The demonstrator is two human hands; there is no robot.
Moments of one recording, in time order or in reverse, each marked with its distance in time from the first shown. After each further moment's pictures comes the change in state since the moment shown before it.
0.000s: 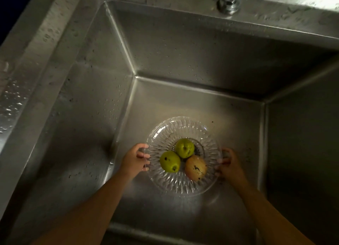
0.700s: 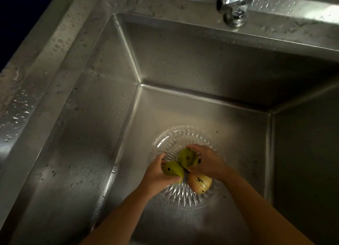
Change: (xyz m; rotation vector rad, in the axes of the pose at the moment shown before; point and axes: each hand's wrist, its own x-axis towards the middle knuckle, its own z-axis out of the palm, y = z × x) left_hand 0.000 -0.010 0.047 0.143 -0.152 0.166; right_hand 0.011 -0.070 0.041 -0.553 -0.394 -0.434
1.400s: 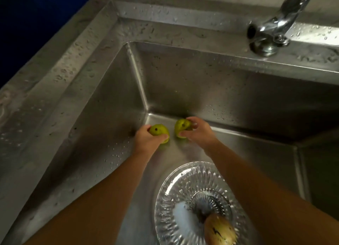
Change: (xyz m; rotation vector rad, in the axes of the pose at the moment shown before) left_hand 0.136 0.100 -0.101 -0.074 0.534 0.100; right_hand 0.160 -0.079 -0.041 0.457 0.360 0.028
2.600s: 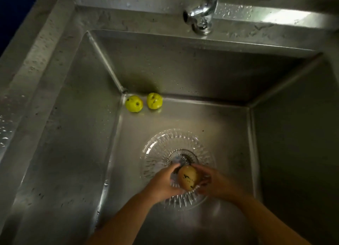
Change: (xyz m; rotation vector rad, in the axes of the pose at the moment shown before) left_hand -0.188 -0.060 0.018 0.302 -0.881 0.132; right_hand -0.210 0.120 -0.085 -0.058 -0.428 0.115
